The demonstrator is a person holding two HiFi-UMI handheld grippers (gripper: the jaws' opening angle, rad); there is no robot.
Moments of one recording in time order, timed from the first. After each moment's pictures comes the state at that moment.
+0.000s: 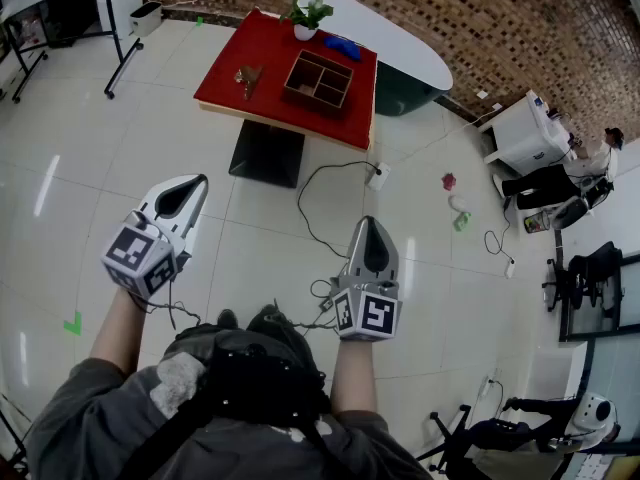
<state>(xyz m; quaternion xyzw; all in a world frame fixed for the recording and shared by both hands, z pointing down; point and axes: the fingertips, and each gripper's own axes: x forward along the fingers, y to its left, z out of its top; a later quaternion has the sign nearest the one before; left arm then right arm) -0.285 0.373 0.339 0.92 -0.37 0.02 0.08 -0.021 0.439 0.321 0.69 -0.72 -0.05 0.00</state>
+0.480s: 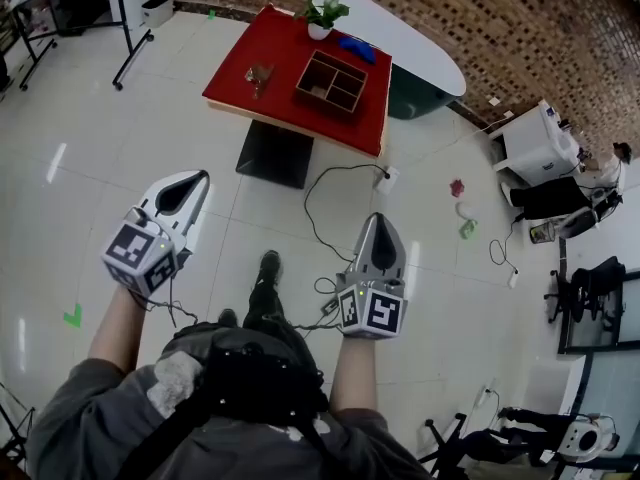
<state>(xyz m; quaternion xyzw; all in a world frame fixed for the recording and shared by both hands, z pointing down) -0.294 0.338 0.345 0.92 -0.39 0.03 0.07 -0.017 0.394 0.328 0.69 -0.72 -0.06 -0.01</state>
